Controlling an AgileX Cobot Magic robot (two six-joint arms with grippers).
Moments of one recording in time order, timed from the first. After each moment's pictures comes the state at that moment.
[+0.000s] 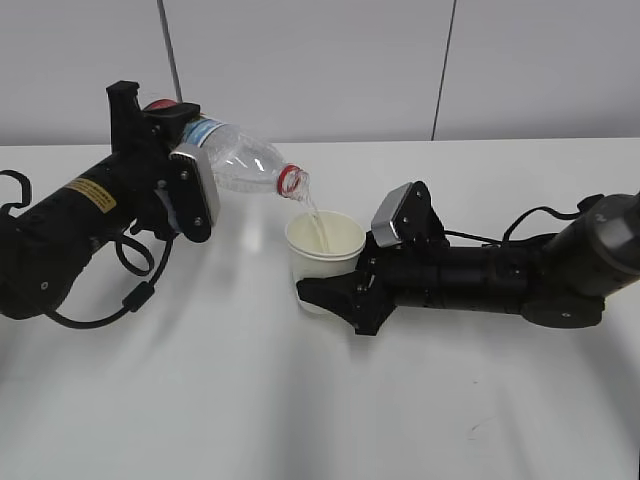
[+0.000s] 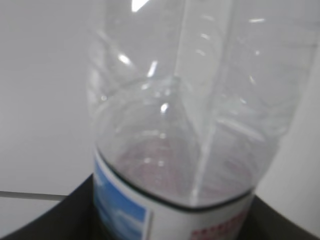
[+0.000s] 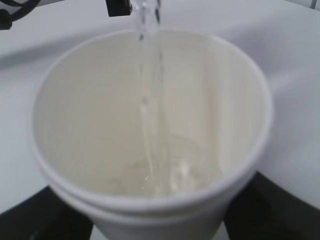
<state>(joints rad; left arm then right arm) -0.33 1.97 -0.81 0.14 -1.09 1.42 0.24 2.20 -0.99 -1.01 -1.01 0.43</state>
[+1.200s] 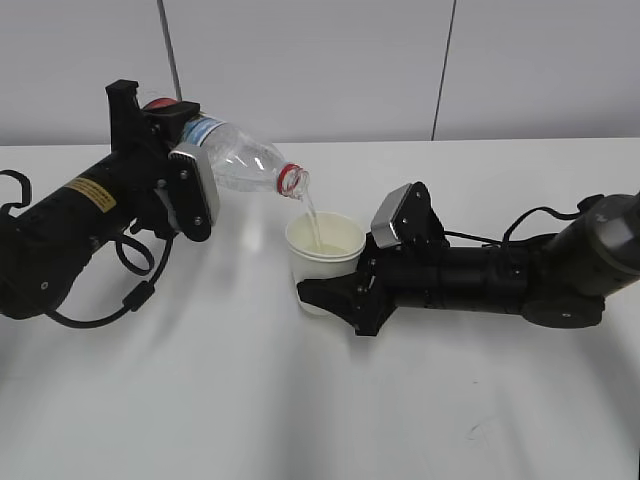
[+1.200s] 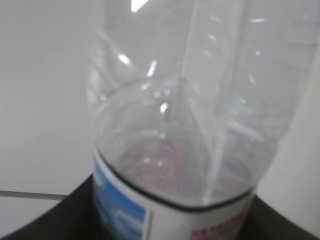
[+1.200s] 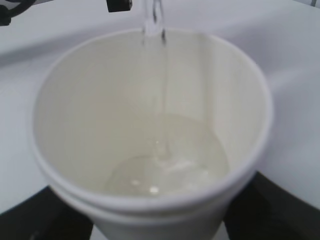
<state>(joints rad) -0.33 1.97 -0.81 0.14 -1.09 1.42 0.24 2.20 -0.99 -1.01 -1.01 0.43</state>
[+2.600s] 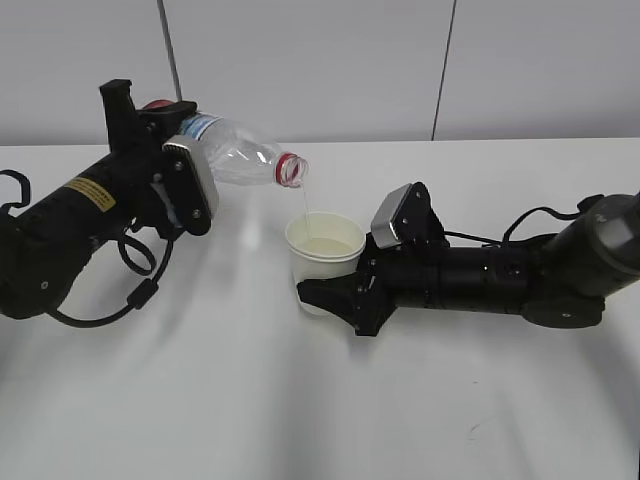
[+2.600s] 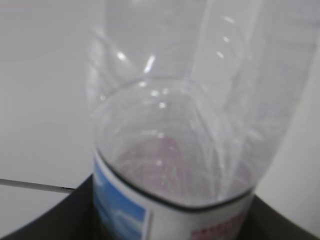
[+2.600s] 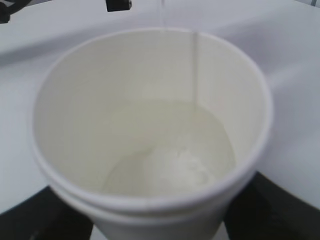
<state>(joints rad) -0.33 1.97 -0.81 0.13 -1.09 1.34 0.24 2.20 -0.99 -1.01 -1.01 0.43</state>
